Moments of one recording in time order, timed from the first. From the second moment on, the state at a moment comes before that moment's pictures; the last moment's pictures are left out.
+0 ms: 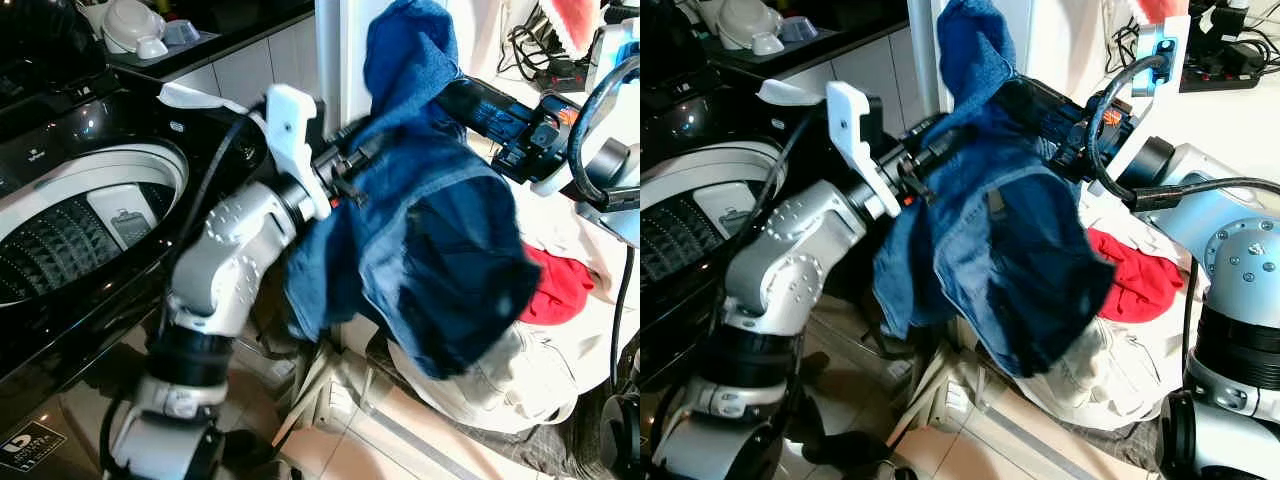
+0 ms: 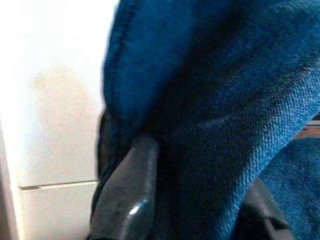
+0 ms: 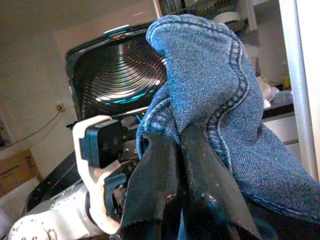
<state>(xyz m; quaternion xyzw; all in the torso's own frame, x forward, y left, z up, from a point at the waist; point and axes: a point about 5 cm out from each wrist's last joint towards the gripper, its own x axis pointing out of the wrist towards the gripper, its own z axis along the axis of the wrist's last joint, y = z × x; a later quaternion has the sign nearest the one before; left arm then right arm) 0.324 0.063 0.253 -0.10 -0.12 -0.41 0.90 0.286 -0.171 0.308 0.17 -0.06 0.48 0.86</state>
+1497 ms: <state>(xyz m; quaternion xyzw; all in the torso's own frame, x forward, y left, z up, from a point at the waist) 0.374 0.299 0.188 0.06 0.12 0.22 0.97 0.260 -0.118 0.261 0.02 0.05 0.56 0.83</state>
